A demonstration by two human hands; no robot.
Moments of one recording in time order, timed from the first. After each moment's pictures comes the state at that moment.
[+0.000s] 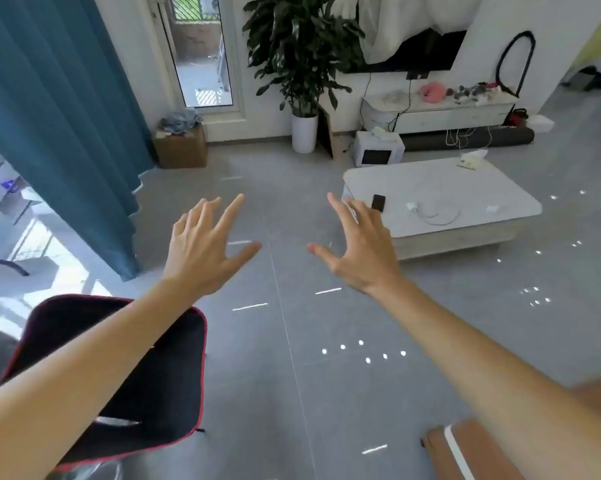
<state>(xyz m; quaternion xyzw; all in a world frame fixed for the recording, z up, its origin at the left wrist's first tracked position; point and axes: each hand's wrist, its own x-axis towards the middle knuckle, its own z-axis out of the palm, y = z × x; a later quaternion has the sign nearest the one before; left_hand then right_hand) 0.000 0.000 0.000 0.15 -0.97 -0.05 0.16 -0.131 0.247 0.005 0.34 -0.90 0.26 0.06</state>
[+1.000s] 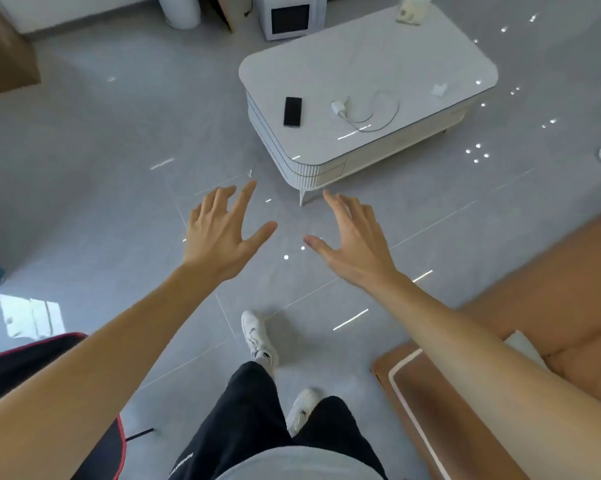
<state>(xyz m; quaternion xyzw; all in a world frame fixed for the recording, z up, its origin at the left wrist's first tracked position) -0.430 0.152 -0.174 0.05 -0.99 -0.16 -0.01 -0.476 0.393 -0.183 0.15 -0.95 0.26 -0.09</state>
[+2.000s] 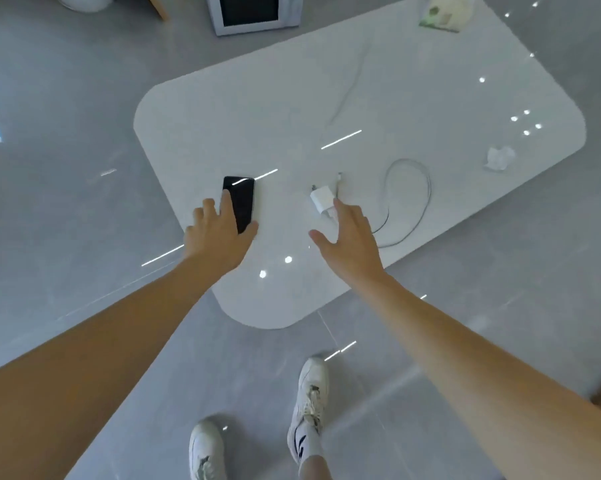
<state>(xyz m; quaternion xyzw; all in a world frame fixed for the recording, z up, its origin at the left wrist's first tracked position) -1.119 0.127 -0.561 0.17 -0.96 -0.16 -0.14 -1.144 0.358 -0.546 0.02 -0.94 0.30 -0.15</state>
